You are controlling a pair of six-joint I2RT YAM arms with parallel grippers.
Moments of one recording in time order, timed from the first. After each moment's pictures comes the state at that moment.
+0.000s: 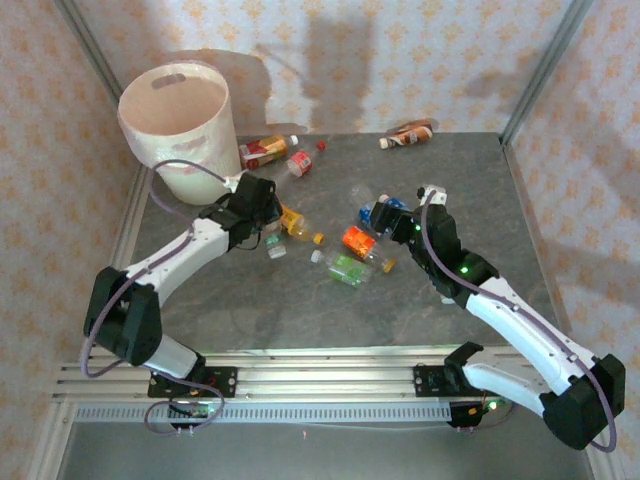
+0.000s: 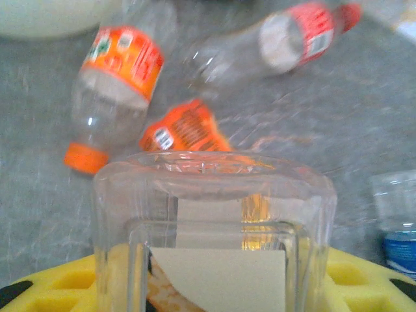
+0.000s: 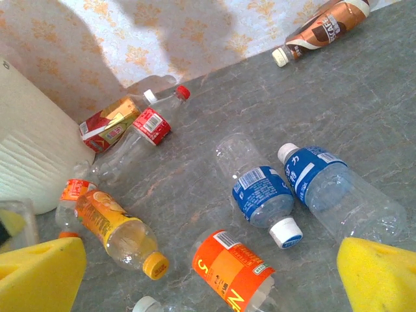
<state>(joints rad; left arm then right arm) -0.40 1.47 1.10 -0.43 -0.27 -0.78 0.57 0.97 0.81 -0.28 0.28 0.61</state>
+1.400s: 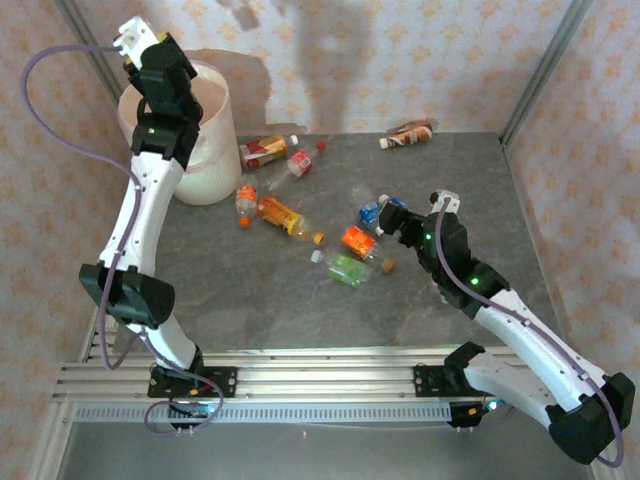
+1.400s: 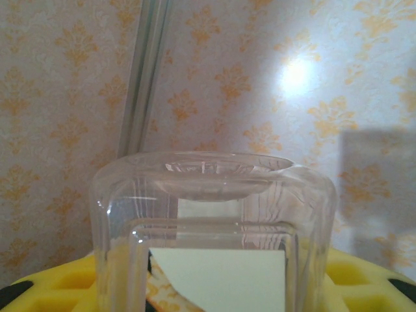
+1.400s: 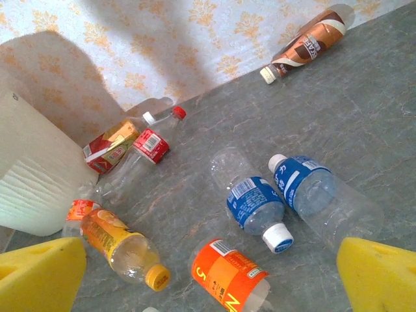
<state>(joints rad) -0.09 1.72 2.00 -0.21 -0.72 -0.25 0.57 0.87 0.78 -0.29 0.33 0.65</state>
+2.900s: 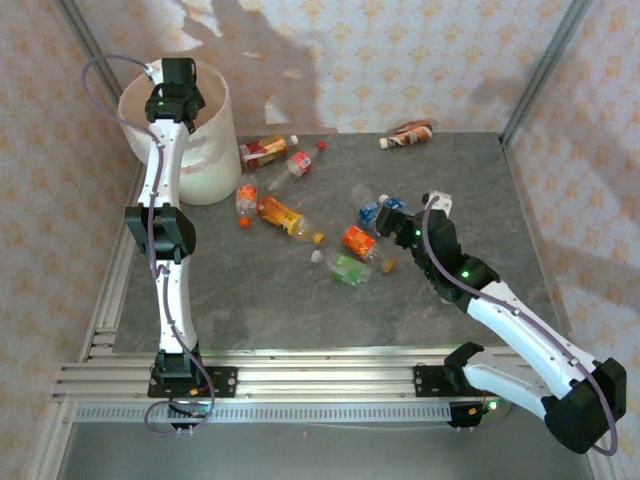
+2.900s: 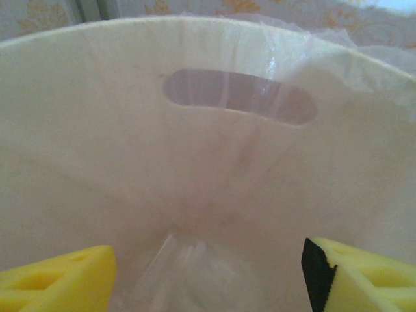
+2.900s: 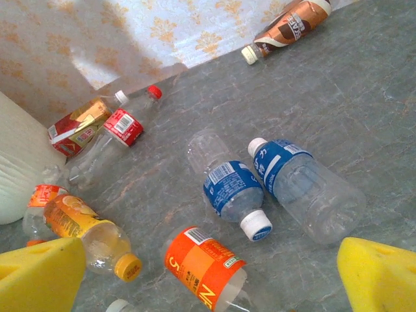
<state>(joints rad) 0.09 2.38 2.63 -0.84 -0.44 -0.41 0.57 0.95 0.78 -0.31 0.35 0.63</state>
